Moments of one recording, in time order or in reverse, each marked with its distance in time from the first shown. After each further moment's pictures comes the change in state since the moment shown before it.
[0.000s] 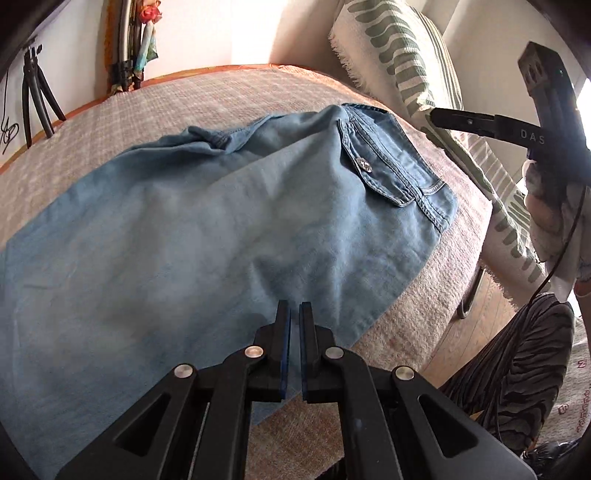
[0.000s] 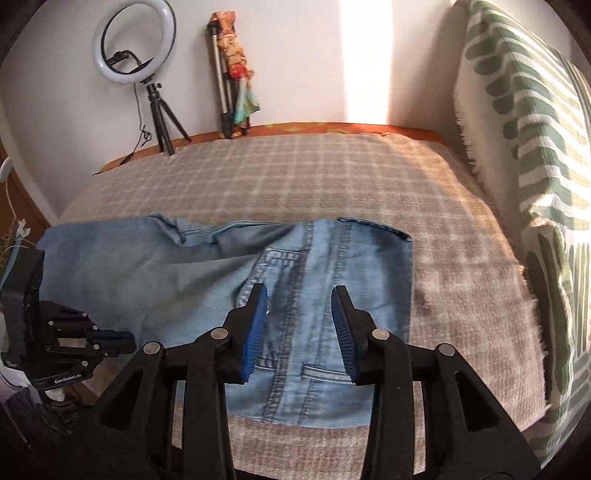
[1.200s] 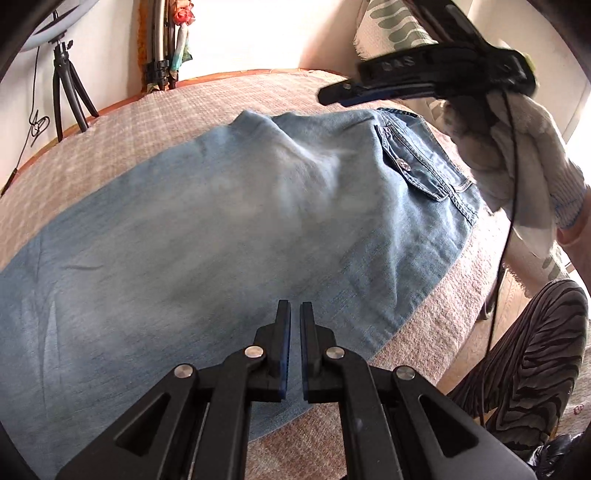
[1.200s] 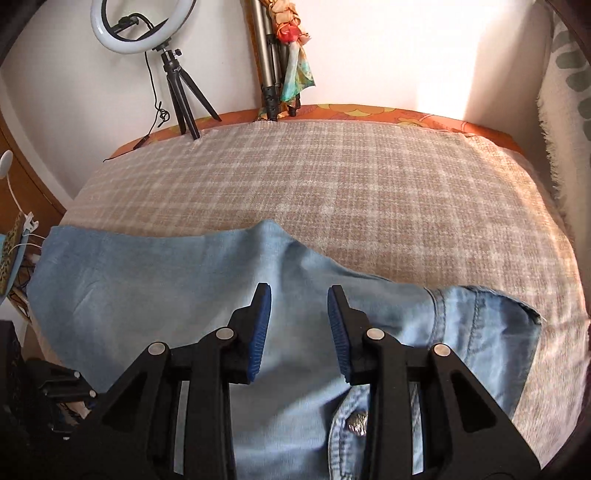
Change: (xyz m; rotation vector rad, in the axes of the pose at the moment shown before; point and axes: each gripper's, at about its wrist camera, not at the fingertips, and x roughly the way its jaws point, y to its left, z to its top) left arm -0.011 0.032 -0.016 -0.022 -0.016 0.092; right arm 0.076 0.042 0.034 -0.010 0.031 -0.008
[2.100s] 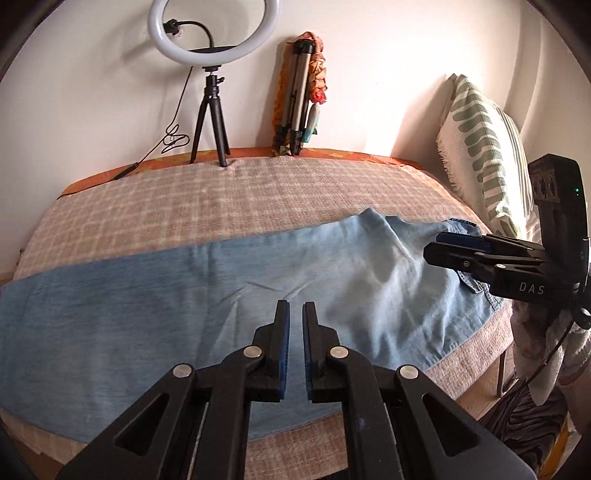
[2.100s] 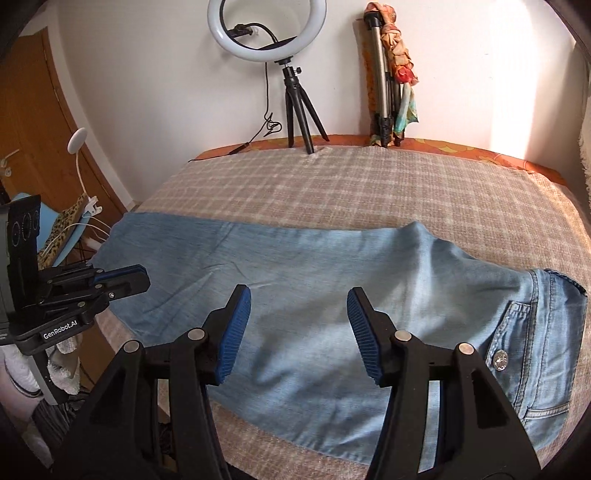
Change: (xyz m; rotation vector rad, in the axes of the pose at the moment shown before) left arm -0.125 0.086 -0.026 -0.266 -0.236 0.195; right arm -0.034 0.138 -0.036 -0.128 -0.094 0.245
